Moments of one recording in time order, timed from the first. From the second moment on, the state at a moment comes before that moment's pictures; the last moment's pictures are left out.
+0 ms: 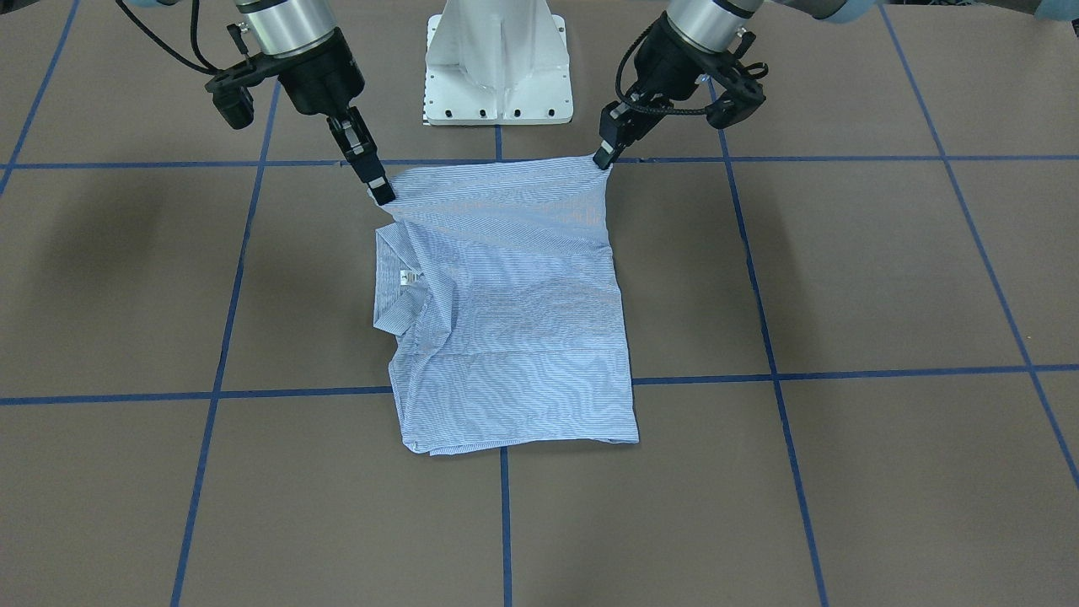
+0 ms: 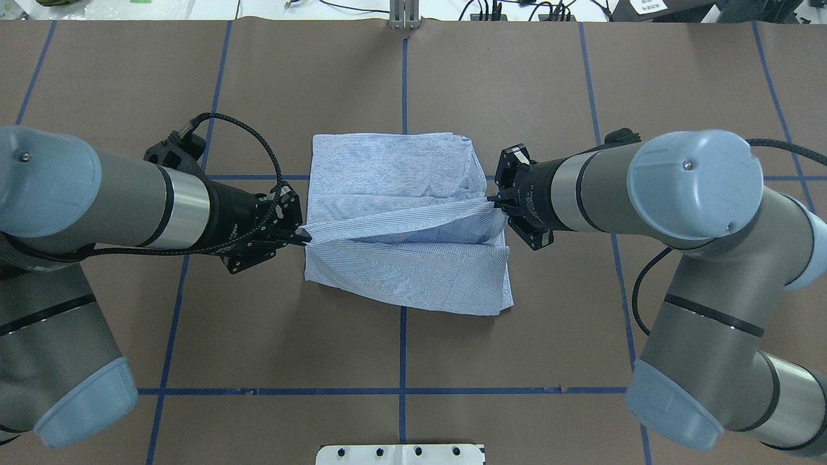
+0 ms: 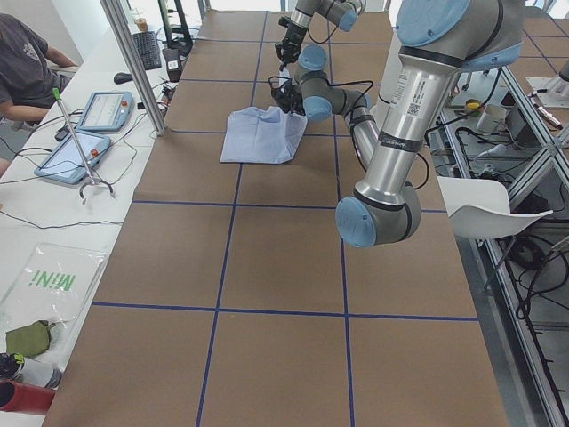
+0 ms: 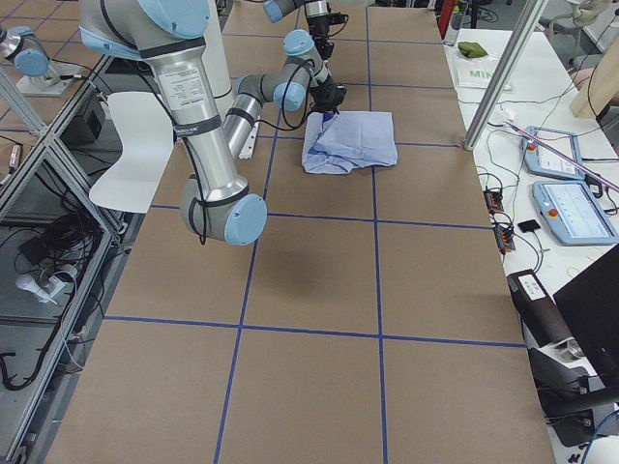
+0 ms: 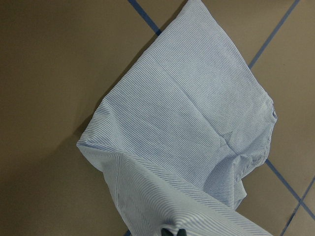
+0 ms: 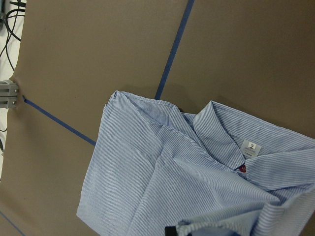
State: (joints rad) left arm -0.59 -1.95 -2.12 -1.87 -1.93 -2.03; right arm 0.57 -1.15 2.15 -1.47 1.70 2.43
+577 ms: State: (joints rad) left arm -0.69 -2.01 -1.97 -1.88 -1.94 -1.89; right arm 0.62 -1.06 1.98 -1.47 1.70 2.36
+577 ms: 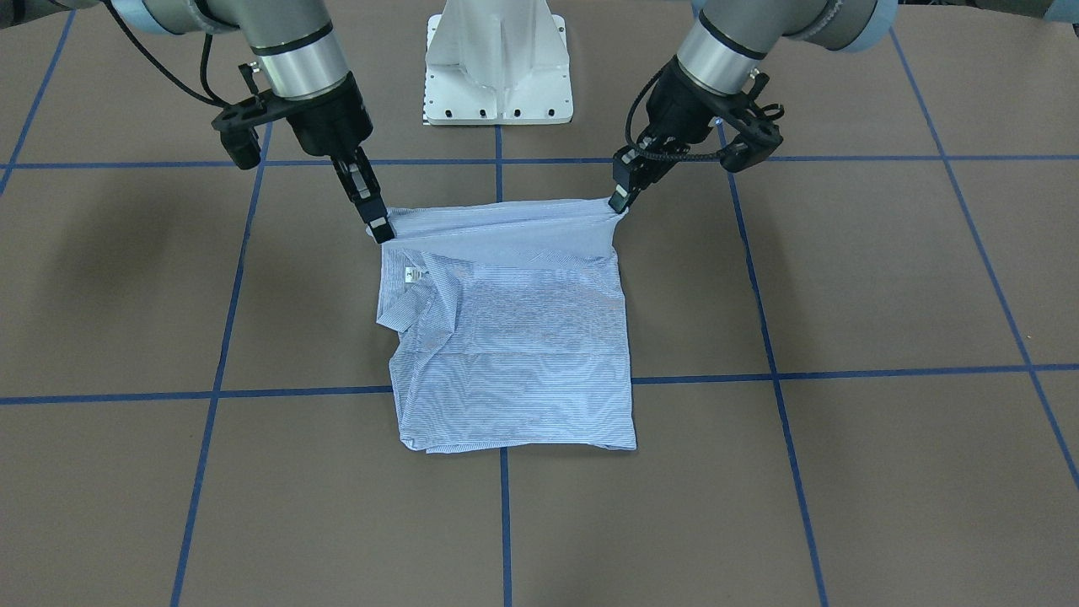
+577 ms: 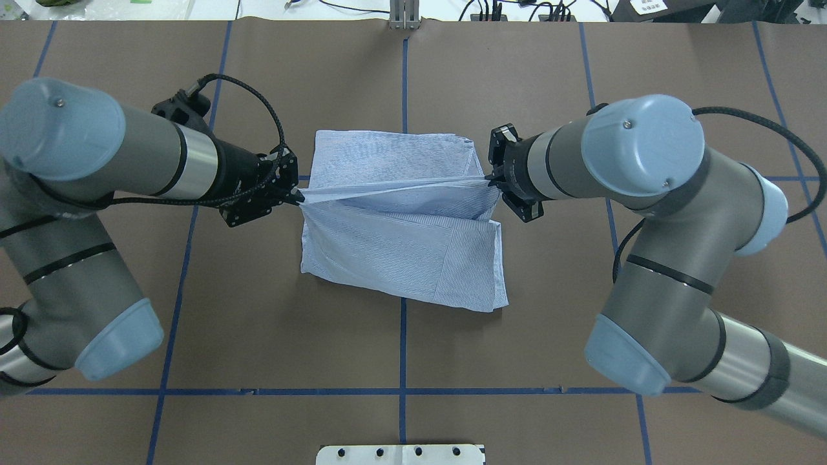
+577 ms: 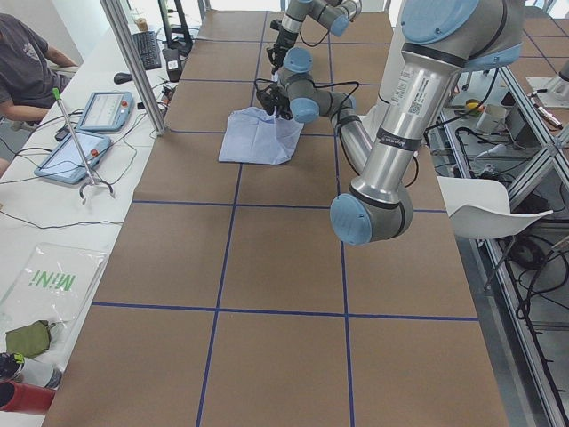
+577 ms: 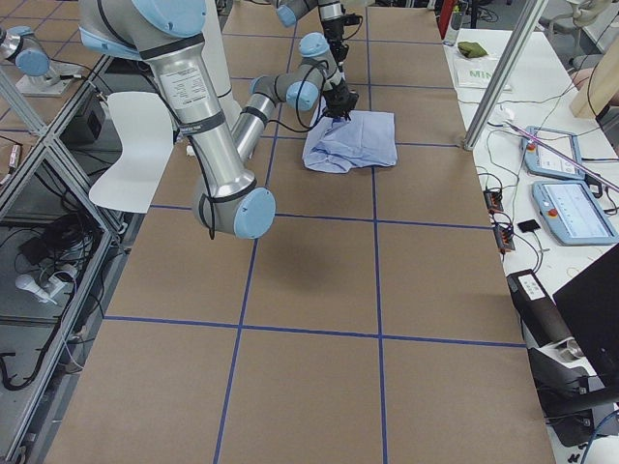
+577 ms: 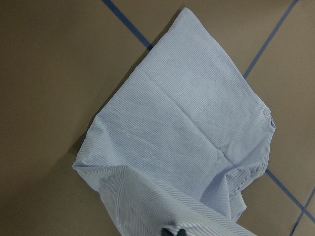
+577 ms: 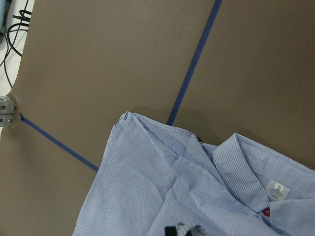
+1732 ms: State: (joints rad) left arm -0.79 -2.28 -1.34 -2.20 -1.89 -1.81; right arm 0.70 -0.85 1.41 -1.21 1.71 2.22
